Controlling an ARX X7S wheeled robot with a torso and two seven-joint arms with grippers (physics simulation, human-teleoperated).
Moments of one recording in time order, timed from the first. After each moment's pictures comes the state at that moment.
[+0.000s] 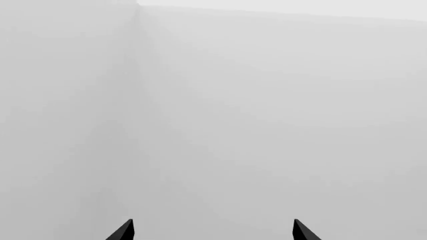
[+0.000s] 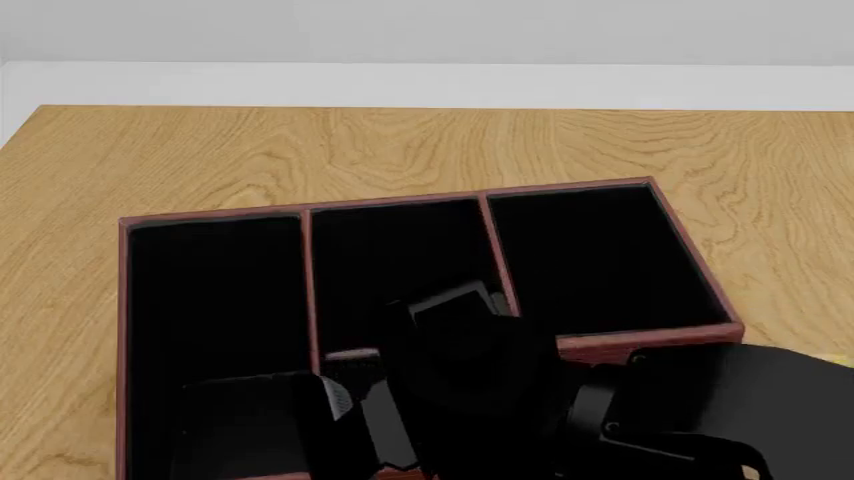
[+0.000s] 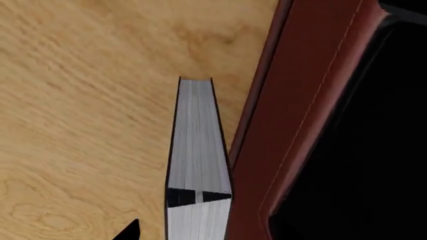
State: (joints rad) left arm -0.37 -1.45 0.56 1.00 -0.92 0.32 -1.26; right arm 1.59 0.24 -1.91 0.22 0.13 0.76 -1.22
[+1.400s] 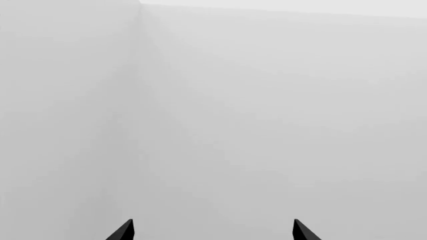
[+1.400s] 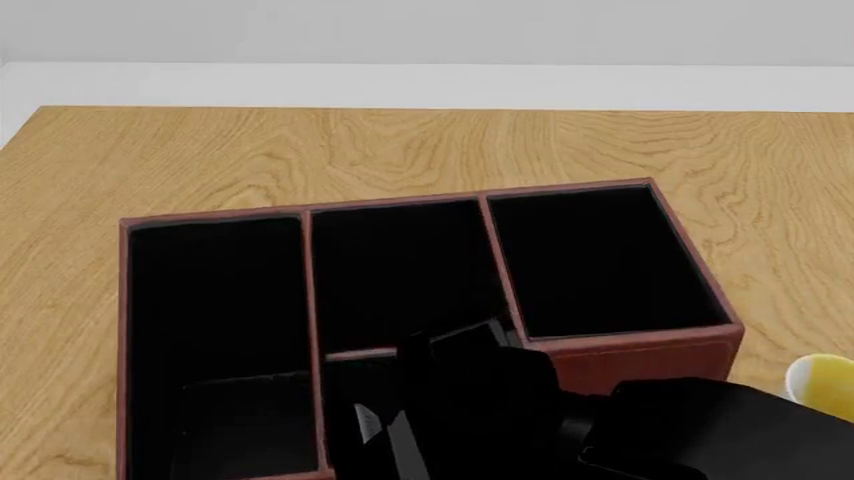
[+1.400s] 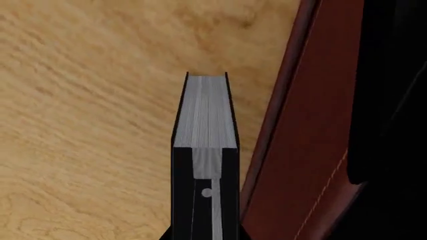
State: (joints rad) left arm -0.34 -1.47 0.56 0.99 -0.91 0.34 -1.27; right arm 1.49 0.20 -1.96 0.38 0.15 0.72 -1.19
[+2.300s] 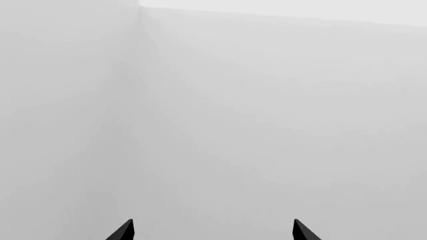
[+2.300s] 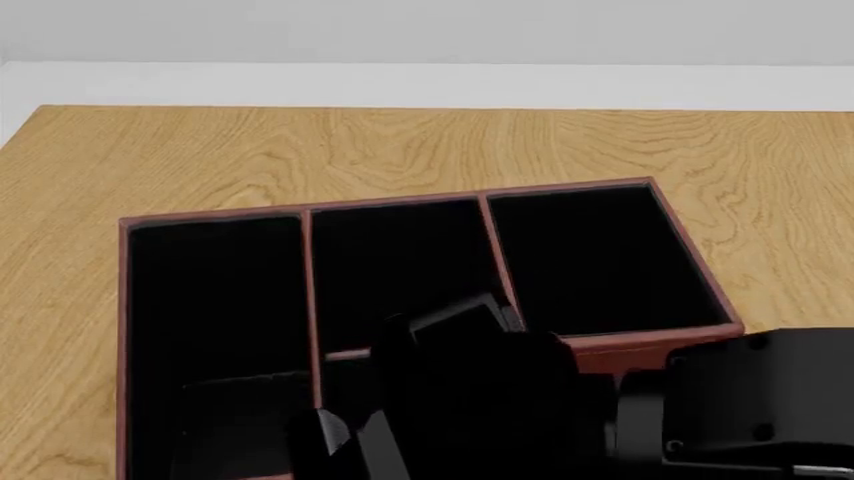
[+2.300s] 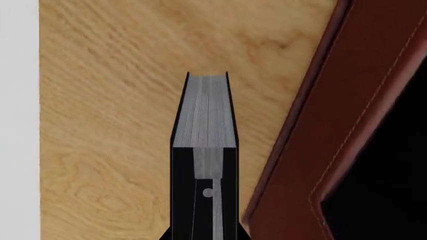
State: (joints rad) left arm -0.32 -1.49 0.55 1.00 -0.89 0.39 -1.28; right arm 1.69 0.32 -1.92 -0.10 0.21 0.96 -1.28
